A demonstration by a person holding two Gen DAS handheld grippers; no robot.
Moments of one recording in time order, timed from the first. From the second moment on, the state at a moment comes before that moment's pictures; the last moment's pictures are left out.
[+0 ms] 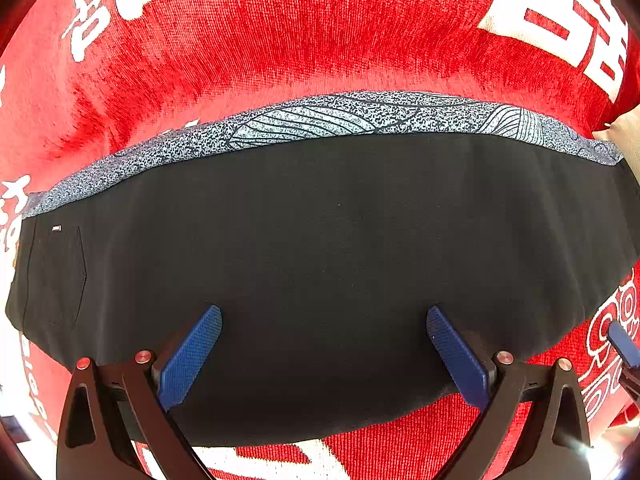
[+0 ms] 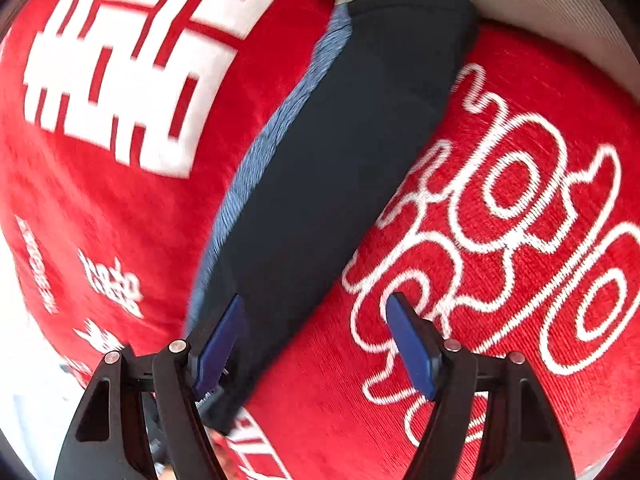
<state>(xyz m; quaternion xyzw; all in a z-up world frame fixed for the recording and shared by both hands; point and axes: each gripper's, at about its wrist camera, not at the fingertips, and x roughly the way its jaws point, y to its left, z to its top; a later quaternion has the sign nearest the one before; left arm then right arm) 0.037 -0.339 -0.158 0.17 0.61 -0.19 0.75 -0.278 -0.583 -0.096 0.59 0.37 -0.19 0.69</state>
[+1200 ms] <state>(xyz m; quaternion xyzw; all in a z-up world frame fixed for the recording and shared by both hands) 0.007 -0.435 -0.114 0.18 0.58 -0.28 0.74 -0.249 -0.661 -0.106 0.64 0.31 -0.18 0.68</state>
